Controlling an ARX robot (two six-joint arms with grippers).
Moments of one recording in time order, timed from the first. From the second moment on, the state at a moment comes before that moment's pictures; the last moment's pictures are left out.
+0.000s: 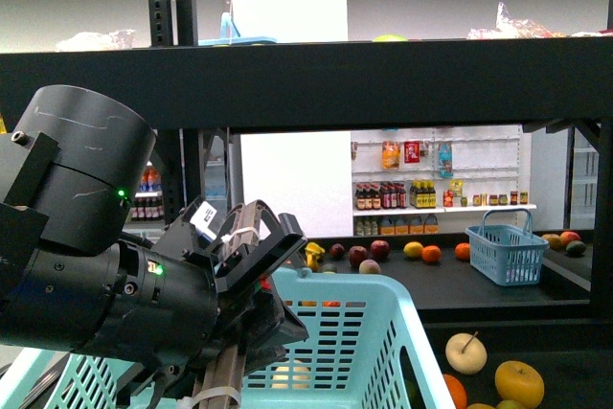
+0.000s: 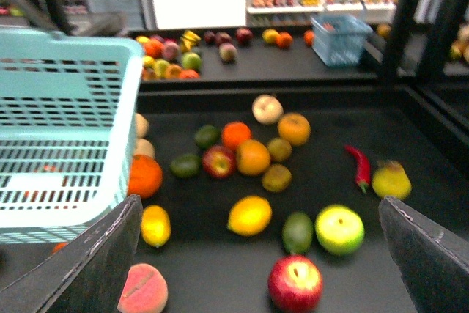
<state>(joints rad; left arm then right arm) -0.36 1.71 1.10 0.10 0.42 -0.62 0.00 0.15 0.04 -0.01 0.12 0.05</state>
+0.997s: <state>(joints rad) -0.36 1.71 1.10 0.10 0.41 -0.62 -0.05 2.22 1.15 0.10 0.14 0.43</state>
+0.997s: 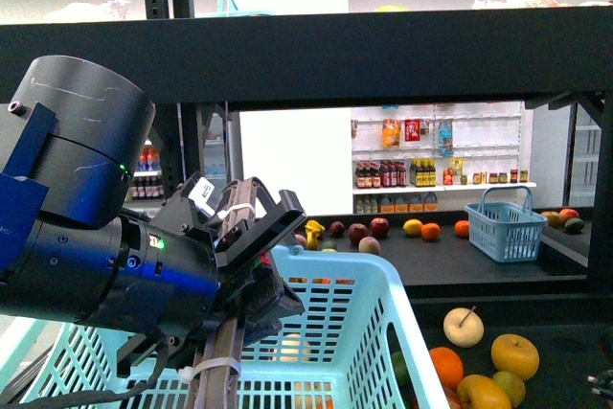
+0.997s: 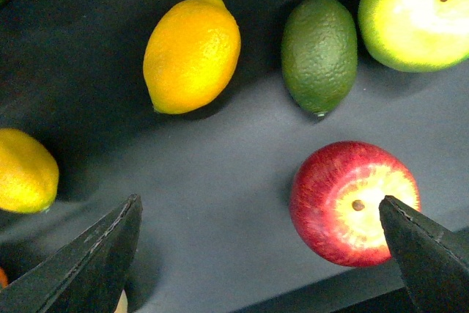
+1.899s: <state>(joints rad) -0.36 1.71 1.10 0.10 0.41 -0.62 0.01 2.66 1.71 -0.10 0.24 0.65</state>
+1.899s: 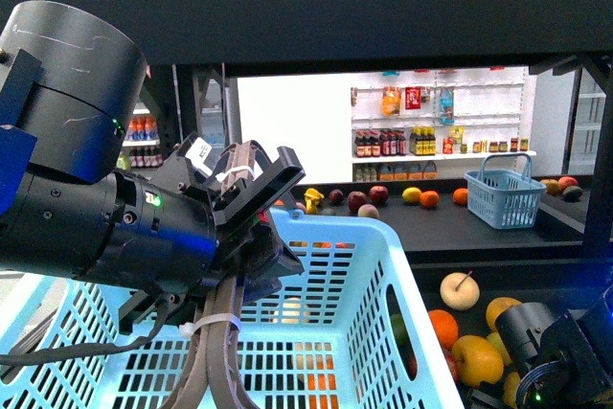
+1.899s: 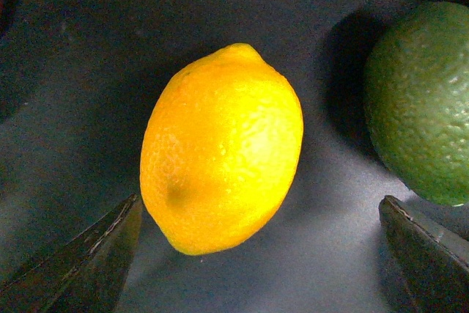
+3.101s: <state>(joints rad) -0.36 1.71 1.10 0.10 0.41 -0.62 -0.01 2.78 1.79 0.09 0.26 0.53</state>
